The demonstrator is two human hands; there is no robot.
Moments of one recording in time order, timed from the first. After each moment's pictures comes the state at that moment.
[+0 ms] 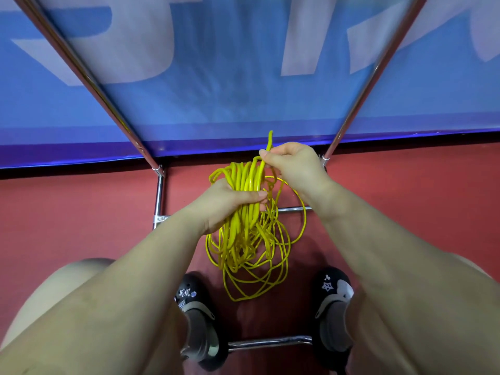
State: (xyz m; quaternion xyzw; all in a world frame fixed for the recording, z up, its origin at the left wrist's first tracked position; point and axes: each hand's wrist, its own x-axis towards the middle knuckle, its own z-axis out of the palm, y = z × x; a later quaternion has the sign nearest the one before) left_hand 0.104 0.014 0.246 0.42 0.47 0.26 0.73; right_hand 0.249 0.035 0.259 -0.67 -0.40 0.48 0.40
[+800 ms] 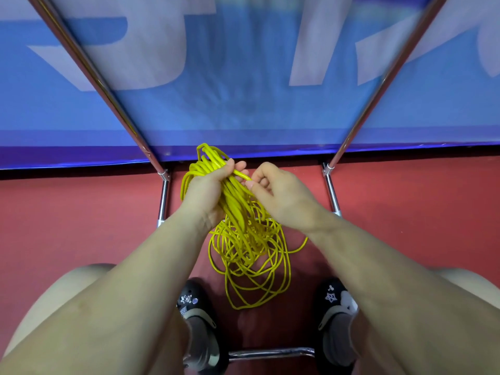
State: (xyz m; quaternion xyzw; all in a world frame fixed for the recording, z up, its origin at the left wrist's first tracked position) left_hand 0.095 0.038 0.251 0.18 0.50 0.43 0.72; right_hand 0.232 0.014 0.247 -0.58 -0.69 0.33 0.28
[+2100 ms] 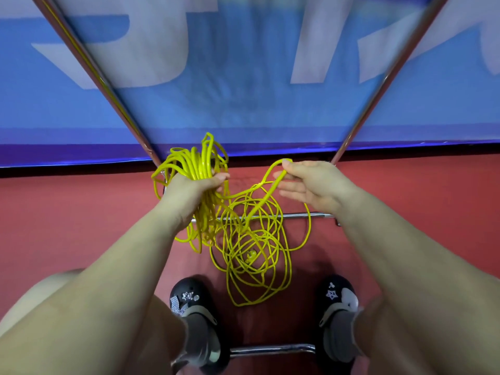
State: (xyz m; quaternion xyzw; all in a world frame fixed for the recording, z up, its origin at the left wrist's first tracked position) left_hand 0.048 0.035 0.241 0.38 0.58 0.38 0.61; right_hand 0.265 0.029 0.268 -0.58 -0.25 0.68 0.37
